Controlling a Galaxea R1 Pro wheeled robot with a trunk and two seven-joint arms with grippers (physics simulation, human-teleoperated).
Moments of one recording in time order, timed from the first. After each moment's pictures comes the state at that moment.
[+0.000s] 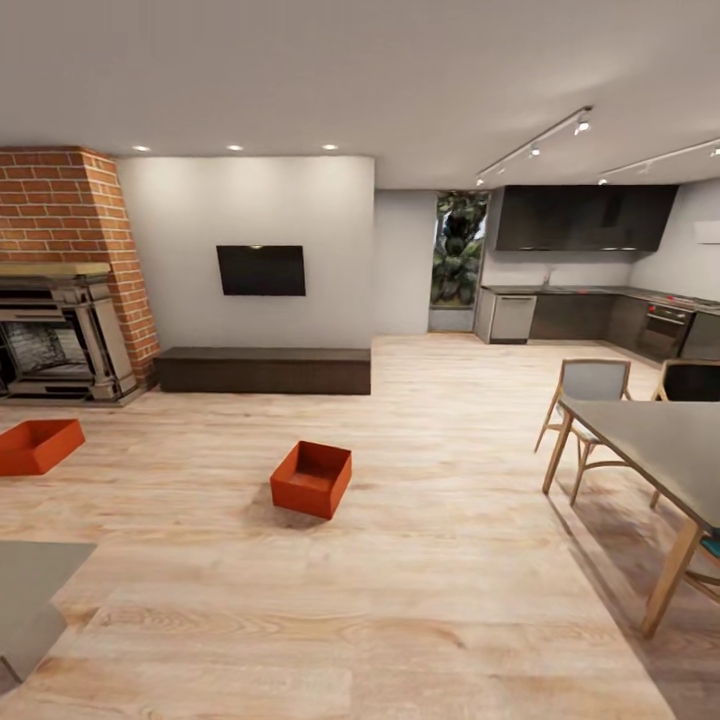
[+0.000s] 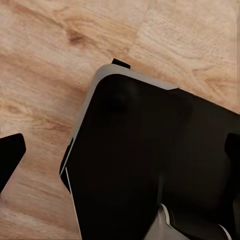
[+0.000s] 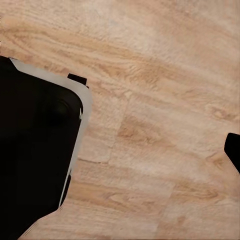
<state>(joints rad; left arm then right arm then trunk) 0.00 0.01 0.03 -0.17 0.37 -0.02 0.04 -0.11 -0.07 0.28 0.03 0.05 -0.17 -0.09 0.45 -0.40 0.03</state>
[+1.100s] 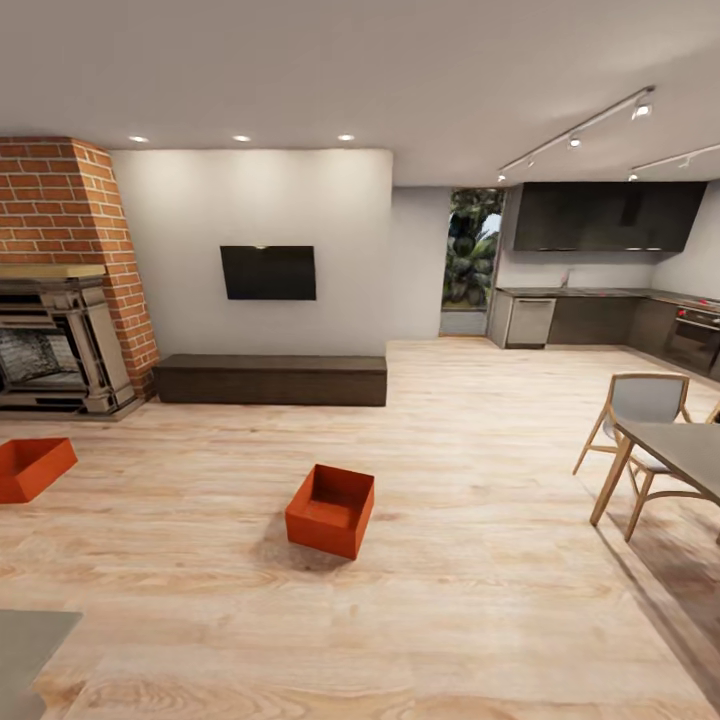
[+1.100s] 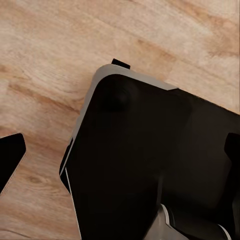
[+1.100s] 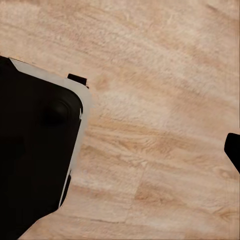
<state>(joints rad) 0.00 0.01 0.03 -0.17 0.37 -0.03 0.04 -0.11 -0.07 0.28 0.03 0.05 -0.17 -0.09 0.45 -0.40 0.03</state>
